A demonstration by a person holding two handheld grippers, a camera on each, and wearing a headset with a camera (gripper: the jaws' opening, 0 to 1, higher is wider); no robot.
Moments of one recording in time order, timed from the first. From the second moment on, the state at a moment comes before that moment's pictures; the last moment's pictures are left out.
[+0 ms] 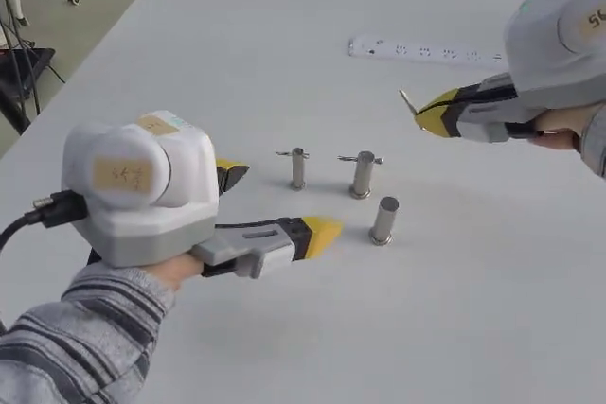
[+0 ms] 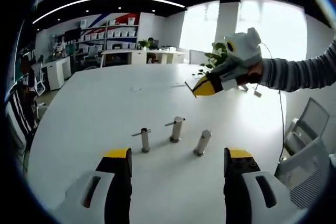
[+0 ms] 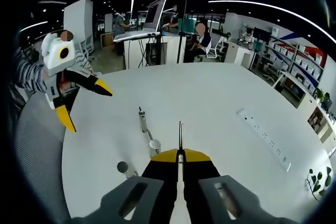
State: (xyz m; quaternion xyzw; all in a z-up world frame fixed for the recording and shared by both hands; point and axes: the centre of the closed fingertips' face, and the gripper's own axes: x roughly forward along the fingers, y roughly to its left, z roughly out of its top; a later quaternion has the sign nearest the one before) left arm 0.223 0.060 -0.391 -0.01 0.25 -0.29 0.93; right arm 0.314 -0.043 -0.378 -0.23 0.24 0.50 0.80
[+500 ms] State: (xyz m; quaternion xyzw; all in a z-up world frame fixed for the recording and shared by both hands) left arm 0.232 0.035 -0.369 -0.11 0.24 -0.33 0.91; right arm 0.260 -0.011 -0.362 -0.28 0.19 0.58 0.74
